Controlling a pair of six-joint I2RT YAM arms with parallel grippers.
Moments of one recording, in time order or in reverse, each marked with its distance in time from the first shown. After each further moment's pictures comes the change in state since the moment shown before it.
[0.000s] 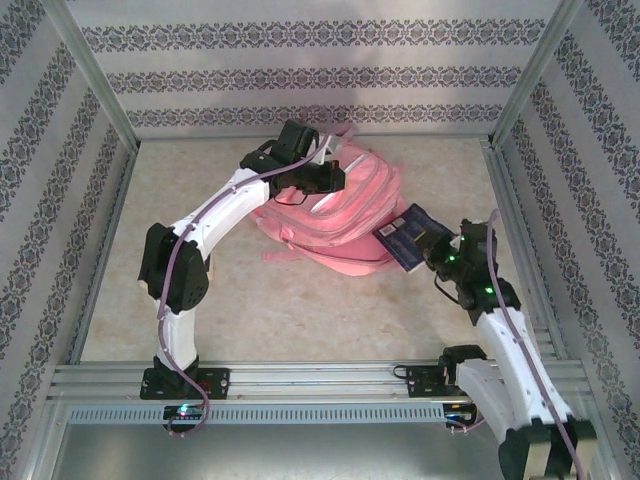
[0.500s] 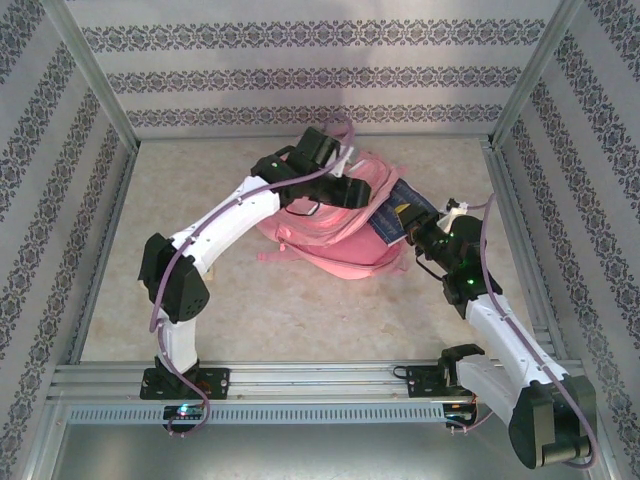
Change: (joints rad) left arm -0.151 -0.035 0.086 -0.153 -0.137 0.111; right arm 0.115 0.126 -0.043 0.543 -0.062 0.285
